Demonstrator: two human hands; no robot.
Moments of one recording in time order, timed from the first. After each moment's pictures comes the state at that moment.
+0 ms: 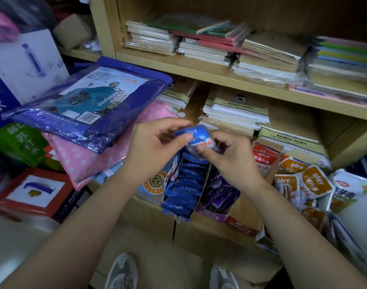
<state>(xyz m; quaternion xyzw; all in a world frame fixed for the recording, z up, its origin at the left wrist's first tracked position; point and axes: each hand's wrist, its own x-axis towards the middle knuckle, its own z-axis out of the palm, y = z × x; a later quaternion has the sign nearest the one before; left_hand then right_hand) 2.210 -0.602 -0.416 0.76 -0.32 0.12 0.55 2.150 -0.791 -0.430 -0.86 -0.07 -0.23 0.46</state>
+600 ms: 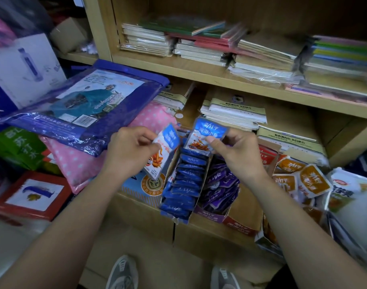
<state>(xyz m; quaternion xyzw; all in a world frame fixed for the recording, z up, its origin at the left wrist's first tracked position) 2.235 -0.574 -0.432 0.87 -0.11 0.04 0.48 2.156 -0.811 -0.435 -0.82 0.03 -0.23 0.53</state>
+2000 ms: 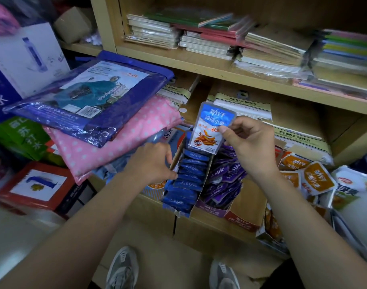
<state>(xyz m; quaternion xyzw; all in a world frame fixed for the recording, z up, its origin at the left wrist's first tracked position) 2.222 -0.598 -0.453 0.95 -0.22 -0.07 0.19 2.151 -0.814 -0.426 -0.80 0.01 -0.29 0.52</state>
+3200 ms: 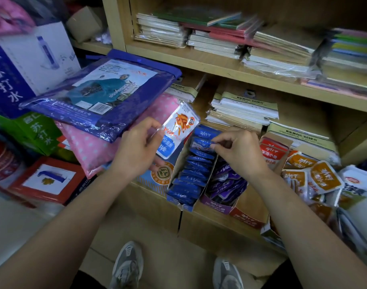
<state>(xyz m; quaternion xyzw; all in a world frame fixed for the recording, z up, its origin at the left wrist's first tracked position) 2.210 -0.562 -0.438 0.83 -0.15 0.00 0.54 2.160 -0.805 -0.444 -0.92 -0.01 -0.21 0.31</state>
